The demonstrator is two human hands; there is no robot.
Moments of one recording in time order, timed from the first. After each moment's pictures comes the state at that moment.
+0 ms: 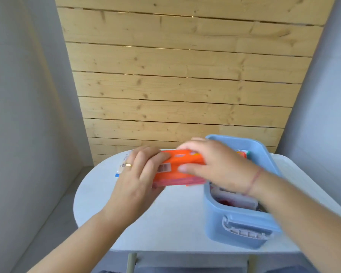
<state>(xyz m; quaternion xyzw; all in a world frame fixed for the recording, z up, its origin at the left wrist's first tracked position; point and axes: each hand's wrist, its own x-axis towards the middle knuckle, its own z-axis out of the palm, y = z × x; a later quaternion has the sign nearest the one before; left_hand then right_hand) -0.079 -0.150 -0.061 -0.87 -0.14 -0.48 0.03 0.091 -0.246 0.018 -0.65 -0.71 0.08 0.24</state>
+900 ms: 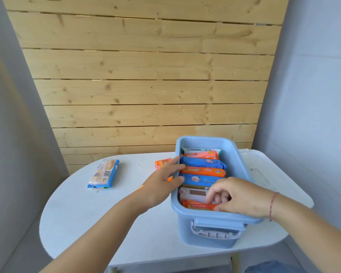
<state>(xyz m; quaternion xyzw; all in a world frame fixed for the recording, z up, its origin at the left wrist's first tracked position) 0.033 -0.160 -0.077 -0.80 -0.22 -0.16 -0.53 0.190 -0.319 -0.041 -0.73 -0.61 0.26 0.16</state>
